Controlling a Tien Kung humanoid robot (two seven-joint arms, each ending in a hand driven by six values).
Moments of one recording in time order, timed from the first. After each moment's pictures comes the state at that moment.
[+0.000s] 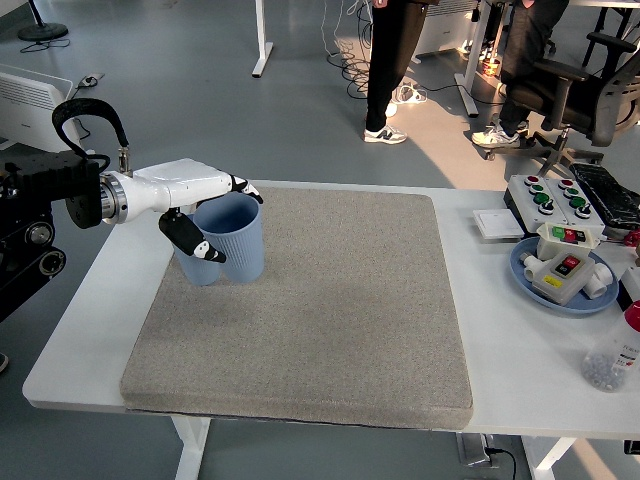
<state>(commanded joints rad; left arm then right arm) -1.03 0.64 -0.80 -1.24 1.86 -0.50 -0.08 0.24 -0.15 0.60 0.25 -0.92 -0.15 -0.27</state>
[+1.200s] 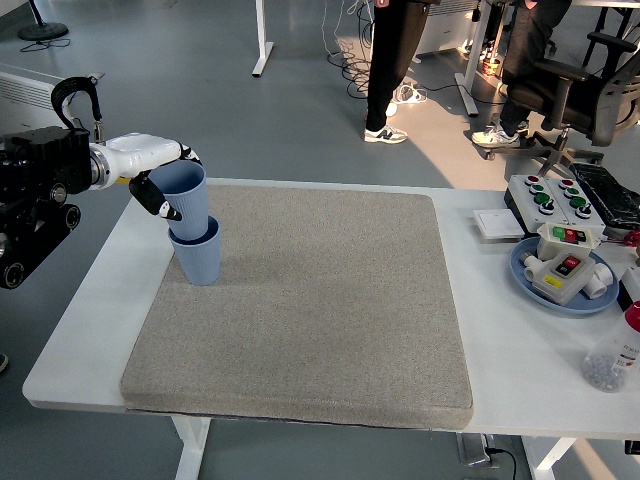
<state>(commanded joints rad) -1.22 0.49 -0.58 -0.66 1.85 -0.33 -0.13 0.22 -0.15 0.61 0.26 -0.94 -0.15 -0.29</state>
